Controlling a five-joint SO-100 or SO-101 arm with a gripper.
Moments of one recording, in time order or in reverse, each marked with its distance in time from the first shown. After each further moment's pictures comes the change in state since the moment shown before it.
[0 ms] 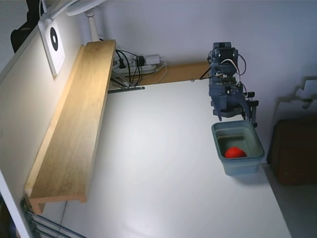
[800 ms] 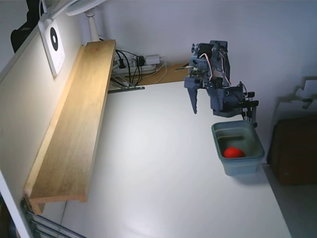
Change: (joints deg) arm 16.3 5.9 3.3 1.8 -0.1
